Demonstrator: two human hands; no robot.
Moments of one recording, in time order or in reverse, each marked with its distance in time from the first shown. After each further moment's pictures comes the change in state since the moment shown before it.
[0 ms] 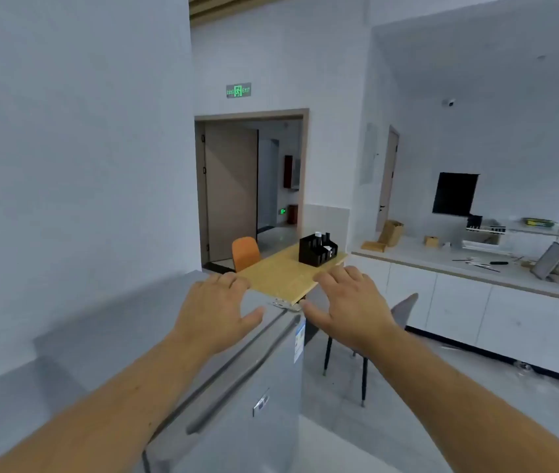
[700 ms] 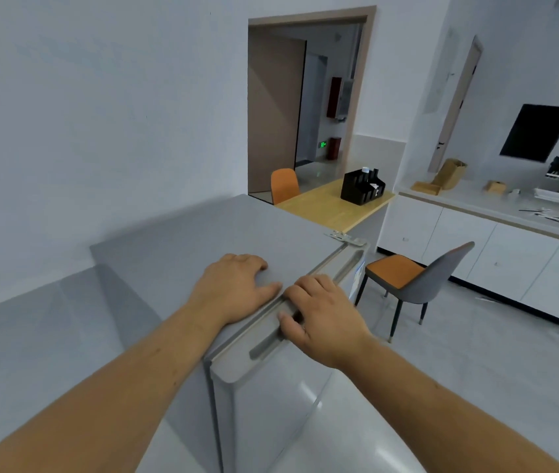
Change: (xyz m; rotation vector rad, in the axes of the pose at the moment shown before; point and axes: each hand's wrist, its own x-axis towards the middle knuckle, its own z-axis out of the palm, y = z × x) left_hand -0.062 -0.077 0.086 -0.202 -0.308 -0.221; right_hand -0.041 -0.132 0.131 0.295 -0.191 -0.241
